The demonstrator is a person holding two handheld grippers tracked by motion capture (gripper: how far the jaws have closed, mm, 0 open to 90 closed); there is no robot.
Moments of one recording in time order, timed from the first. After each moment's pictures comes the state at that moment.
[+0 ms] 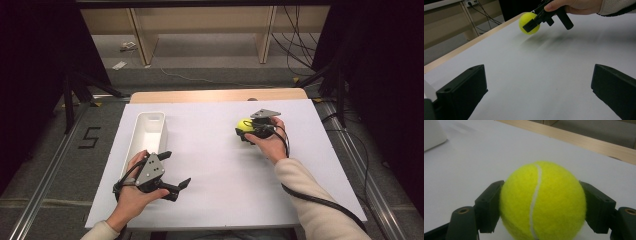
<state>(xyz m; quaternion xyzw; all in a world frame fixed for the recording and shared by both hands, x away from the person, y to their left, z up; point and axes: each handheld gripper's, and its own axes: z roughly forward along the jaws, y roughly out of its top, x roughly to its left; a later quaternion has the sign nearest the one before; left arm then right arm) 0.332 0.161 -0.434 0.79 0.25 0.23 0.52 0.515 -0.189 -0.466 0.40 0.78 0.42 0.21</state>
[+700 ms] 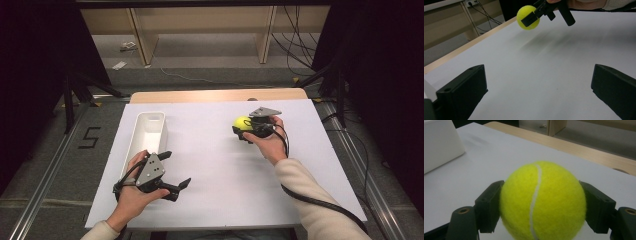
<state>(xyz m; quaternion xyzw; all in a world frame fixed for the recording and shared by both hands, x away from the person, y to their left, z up) 0.332 0.161 -0.433 0.79 0.24 0.23 0.52 0.505 -0.181 -0.449 0.39 0.78 0.45 0.20</state>
